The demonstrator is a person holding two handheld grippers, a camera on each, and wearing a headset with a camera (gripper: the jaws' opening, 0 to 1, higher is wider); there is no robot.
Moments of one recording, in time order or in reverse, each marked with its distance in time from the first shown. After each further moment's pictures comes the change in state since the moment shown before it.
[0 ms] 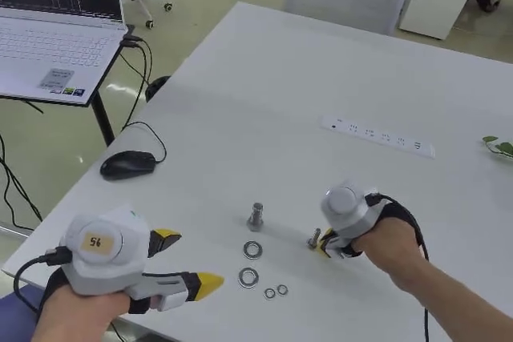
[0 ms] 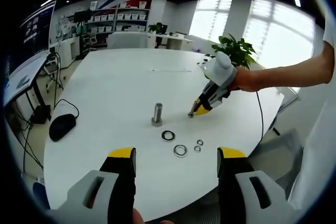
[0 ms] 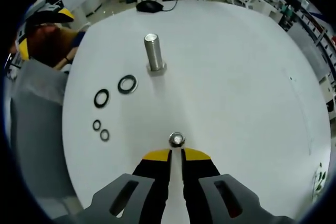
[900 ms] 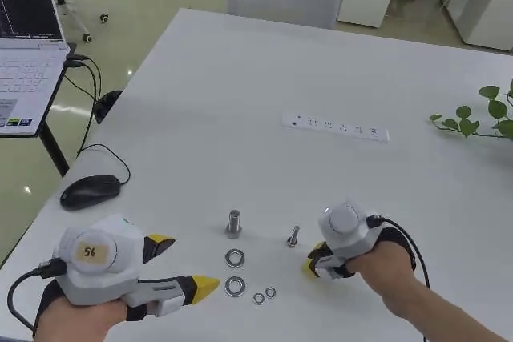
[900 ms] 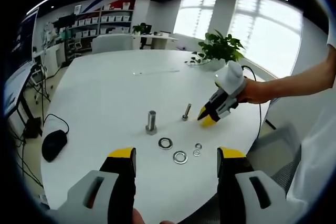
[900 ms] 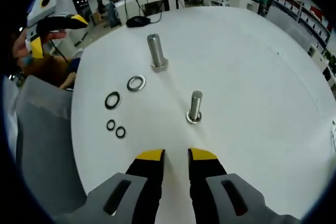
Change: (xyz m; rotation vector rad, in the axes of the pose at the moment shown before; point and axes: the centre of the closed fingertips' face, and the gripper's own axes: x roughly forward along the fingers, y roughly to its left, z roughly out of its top) left arm 0.017 0.005 0.014 0.085 0.019 -0.112; right arm -0.010 0.034 -0.026 0.201 -0.153 -0.004
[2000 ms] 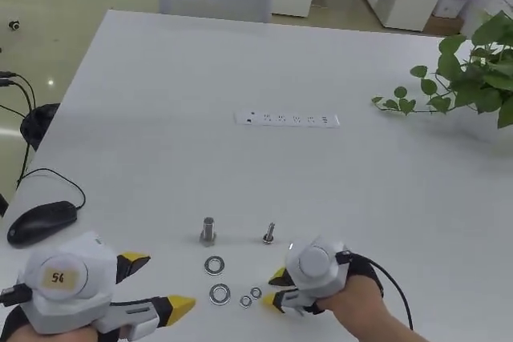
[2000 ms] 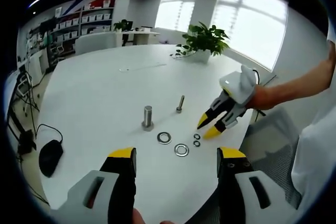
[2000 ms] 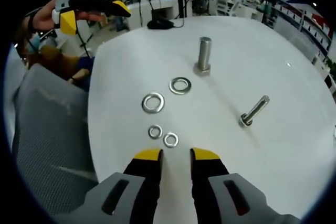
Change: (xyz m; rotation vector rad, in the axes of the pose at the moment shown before) left arm 0.001 0.012 -0.010 0.086 0.056 -0.125; right arm 0.021 0.072 0.009 -0.065 -0.046 0.008
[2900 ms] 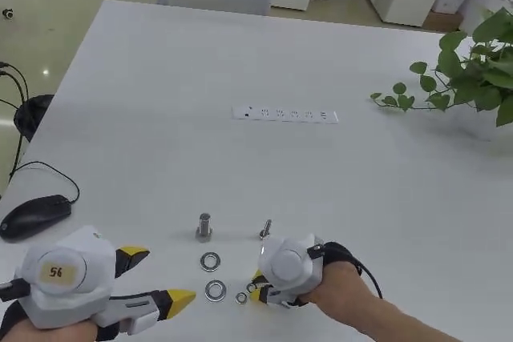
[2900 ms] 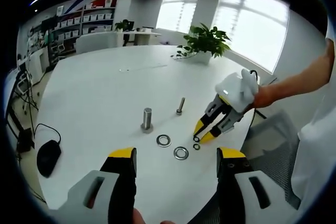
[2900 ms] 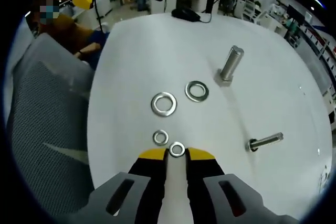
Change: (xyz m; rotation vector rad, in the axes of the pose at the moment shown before) left arm 0.006 -0.001 0.005 -0.013 -0.009 -0.001; right arm 0.009 0.004 0.007 -0.214 0.092 0.026
